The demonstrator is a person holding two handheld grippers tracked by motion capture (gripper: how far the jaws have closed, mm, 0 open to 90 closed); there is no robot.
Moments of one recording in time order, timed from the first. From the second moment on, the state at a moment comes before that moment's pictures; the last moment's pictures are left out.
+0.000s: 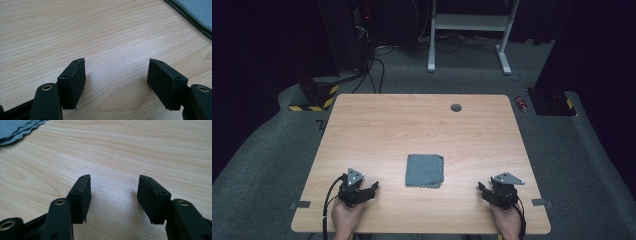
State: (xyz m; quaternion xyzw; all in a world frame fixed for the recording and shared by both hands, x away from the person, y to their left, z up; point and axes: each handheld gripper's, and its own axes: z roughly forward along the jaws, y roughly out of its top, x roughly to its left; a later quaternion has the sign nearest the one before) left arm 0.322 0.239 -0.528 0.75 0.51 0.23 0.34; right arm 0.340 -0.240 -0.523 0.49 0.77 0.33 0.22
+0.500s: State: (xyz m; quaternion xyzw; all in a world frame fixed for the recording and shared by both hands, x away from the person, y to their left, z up) left arm 0.322 0.239 -0.528 0.76 0.51 0.23 0.34; right arm 0.341 -0.240 -0.523 0.50 0.77 0.33 0.22
